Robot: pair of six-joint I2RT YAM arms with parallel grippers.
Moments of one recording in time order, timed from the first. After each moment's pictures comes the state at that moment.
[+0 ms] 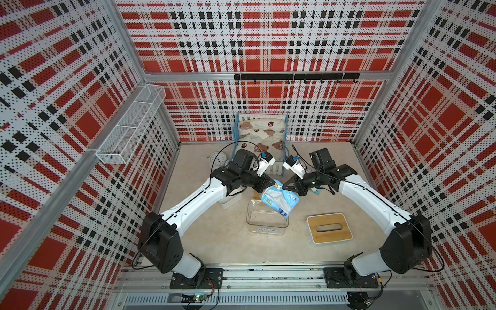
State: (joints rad) left arm -0.59 1.52 1.30 -0.52 0.52 -0.05; right arm 0.42 1.48 1.27 -0.70 -0.74 -0.28
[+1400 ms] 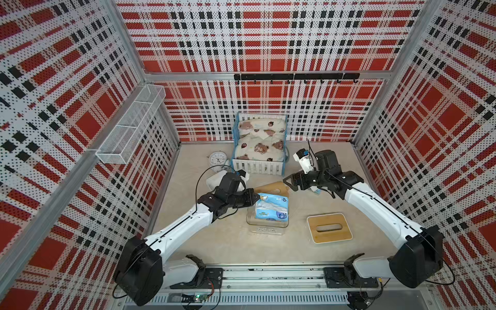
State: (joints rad) left arm -0.57 1.25 0.83 -0.28 0.36 -0.68; right arm 0.43 1.36 1.18 -0.52 -0.38 0.09
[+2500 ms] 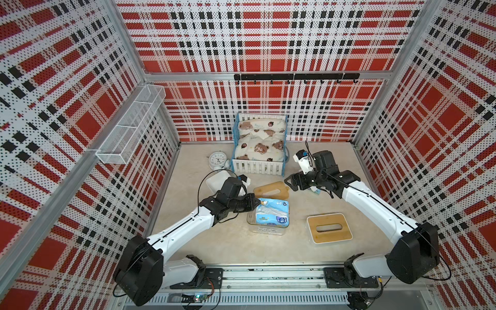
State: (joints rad) left arm -0.58 1.24 0.77 -0.25 0.36 -0.70; right arm 0.43 1.40 1.18 -0.53 -0.31 0.08
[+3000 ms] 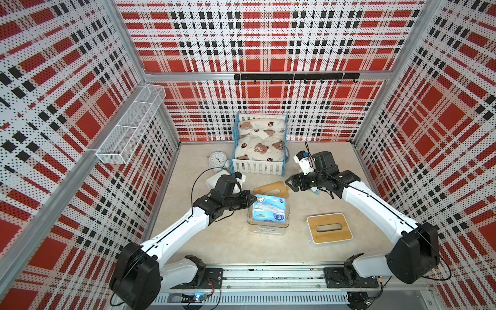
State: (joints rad) left arm -0.52 1.19 0.78 -0.29 0.40 -0.69; right arm 0.43 1.40 1.18 -0.56 -0.29 0.08
